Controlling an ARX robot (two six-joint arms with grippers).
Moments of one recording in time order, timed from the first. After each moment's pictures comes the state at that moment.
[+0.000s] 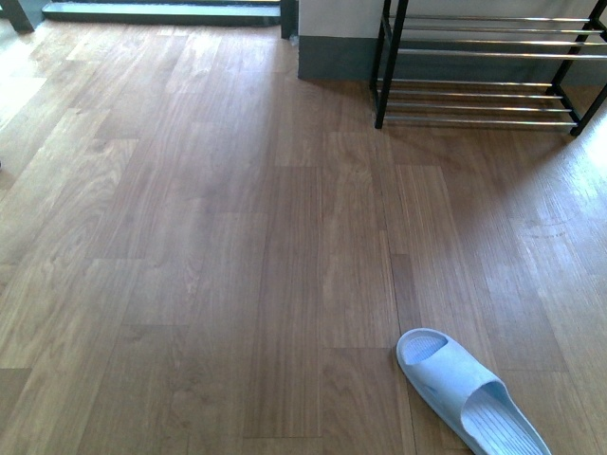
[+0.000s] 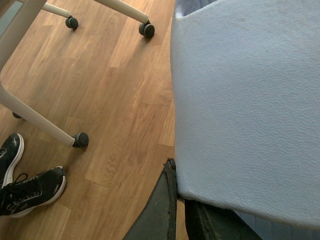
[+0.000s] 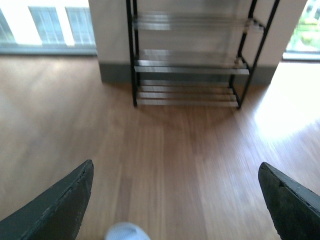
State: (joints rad) left arm -0.40 0.98 0.38 -0.19 -0.71 -0.17; right arm 0.02 0.09 0.04 -0.14 0.05 -0.05
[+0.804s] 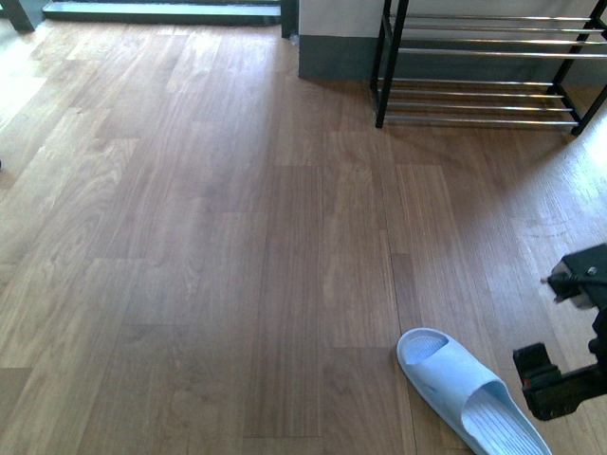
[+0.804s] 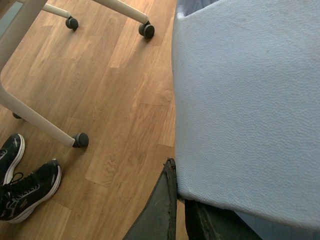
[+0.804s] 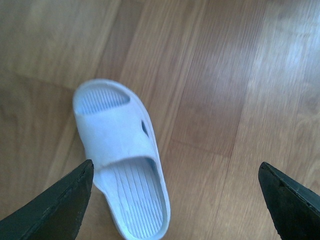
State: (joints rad) left arm -0.40 0.98 0.38 -0.19 -0.71 -0.17; right arm -0.01 2.35 0.44 1.03 0.05 -0.36
